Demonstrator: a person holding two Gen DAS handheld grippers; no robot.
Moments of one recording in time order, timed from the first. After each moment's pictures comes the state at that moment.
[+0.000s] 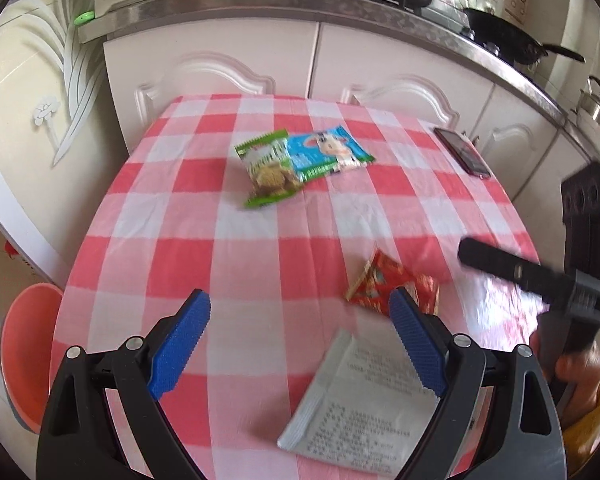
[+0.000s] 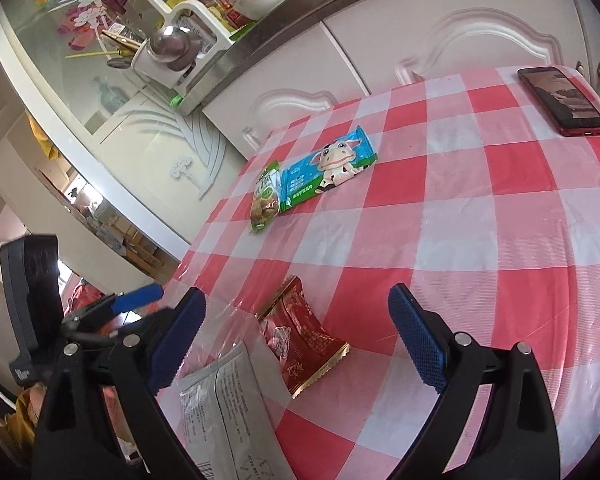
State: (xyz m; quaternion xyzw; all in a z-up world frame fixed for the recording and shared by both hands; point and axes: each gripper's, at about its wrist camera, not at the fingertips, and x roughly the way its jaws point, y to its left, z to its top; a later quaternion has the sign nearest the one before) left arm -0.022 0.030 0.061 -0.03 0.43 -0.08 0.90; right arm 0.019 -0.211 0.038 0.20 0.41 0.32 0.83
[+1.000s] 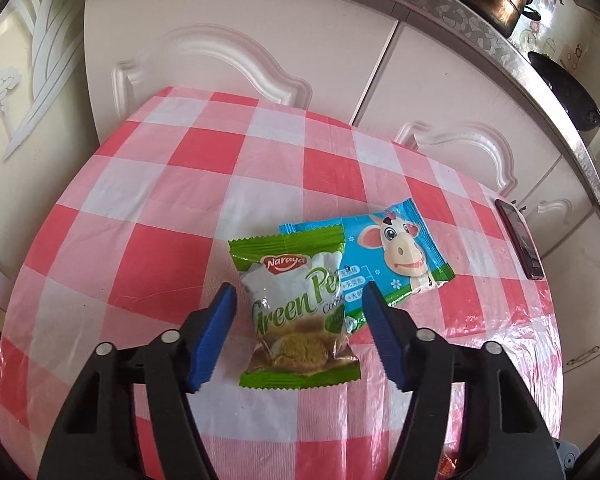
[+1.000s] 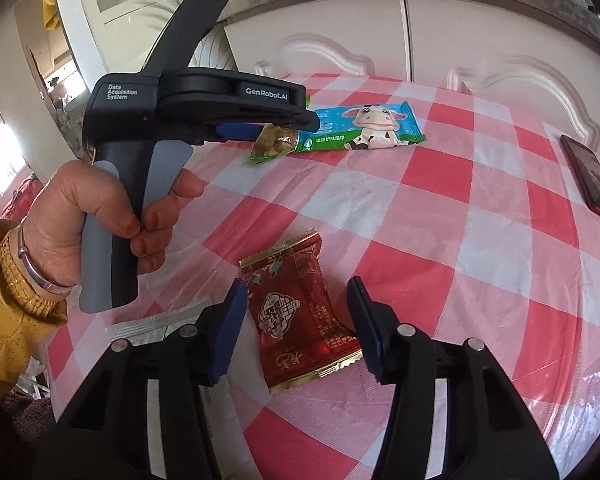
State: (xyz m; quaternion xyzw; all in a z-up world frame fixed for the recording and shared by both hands) left arm 0.131 0.038 0.015 -0.11 0.44 -0.06 0.89; right arm 0.006 -0.144 0.023 -0.01 0.43 0.30 0.85
